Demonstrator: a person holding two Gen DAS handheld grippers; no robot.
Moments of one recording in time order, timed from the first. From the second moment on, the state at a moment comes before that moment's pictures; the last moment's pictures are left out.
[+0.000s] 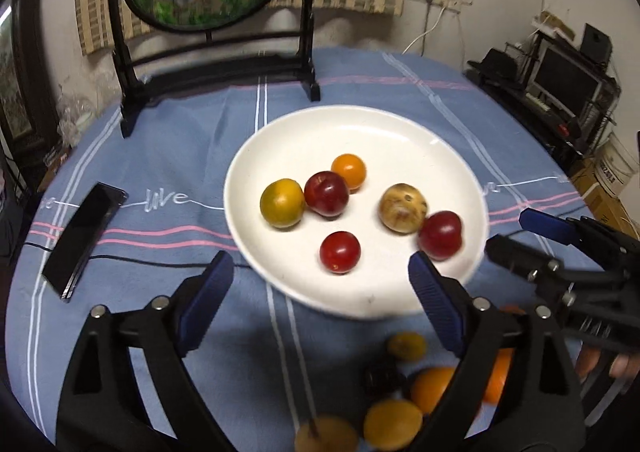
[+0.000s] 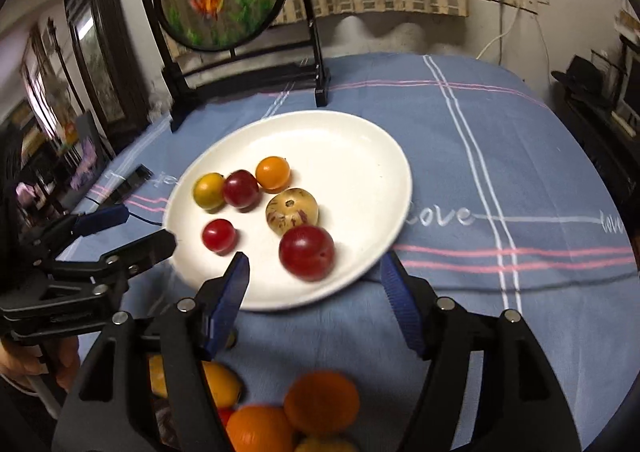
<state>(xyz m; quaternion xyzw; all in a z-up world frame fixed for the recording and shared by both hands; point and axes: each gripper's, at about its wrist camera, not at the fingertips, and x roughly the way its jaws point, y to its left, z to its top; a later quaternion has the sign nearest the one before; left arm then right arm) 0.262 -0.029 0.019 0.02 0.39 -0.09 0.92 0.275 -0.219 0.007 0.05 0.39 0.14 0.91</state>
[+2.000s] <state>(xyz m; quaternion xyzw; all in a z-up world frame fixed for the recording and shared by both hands) 0.093 -0.002 -0.040 0.00 0.44 -0.10 0.89 0.080 -0.233 -0.033 0.10 0.38 0.14 0.91</state>
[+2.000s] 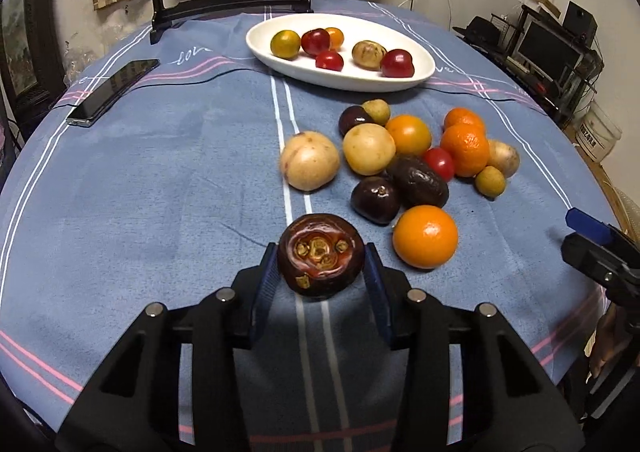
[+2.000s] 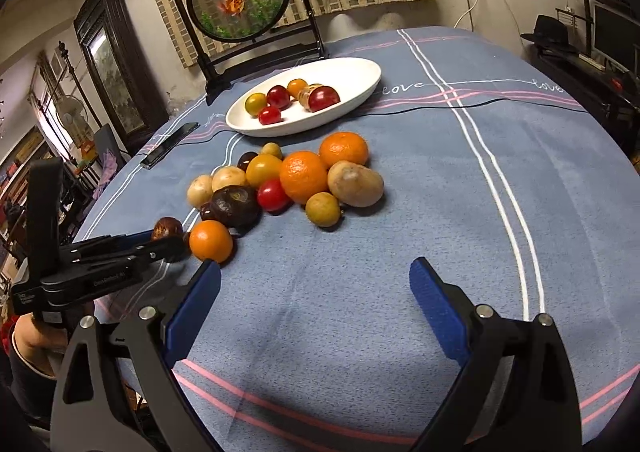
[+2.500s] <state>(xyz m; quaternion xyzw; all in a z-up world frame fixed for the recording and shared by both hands) 0.085 0.038 -0.040 -0.04 0.43 -0.09 0.90 0.109 -0.134 -0.044 -0.02 0.43 0.22 0.88</state>
